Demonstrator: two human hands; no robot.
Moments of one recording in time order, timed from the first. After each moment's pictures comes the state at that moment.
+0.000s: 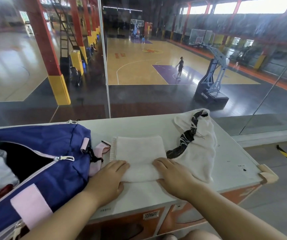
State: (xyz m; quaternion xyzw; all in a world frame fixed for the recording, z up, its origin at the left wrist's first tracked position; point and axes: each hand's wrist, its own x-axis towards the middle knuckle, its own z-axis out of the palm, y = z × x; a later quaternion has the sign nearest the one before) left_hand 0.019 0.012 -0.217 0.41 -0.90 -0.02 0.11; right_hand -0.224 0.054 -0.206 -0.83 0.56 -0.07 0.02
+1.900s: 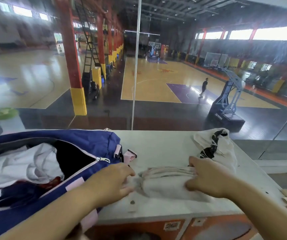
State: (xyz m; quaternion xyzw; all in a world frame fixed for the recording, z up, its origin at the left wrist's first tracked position) left_hand 0.082 0.051 -0.133 0.45 -0.87 -0.13 0.14; right_hand -0.183 0.085 -0.082 -0.70 0.70 -0.02 0.14
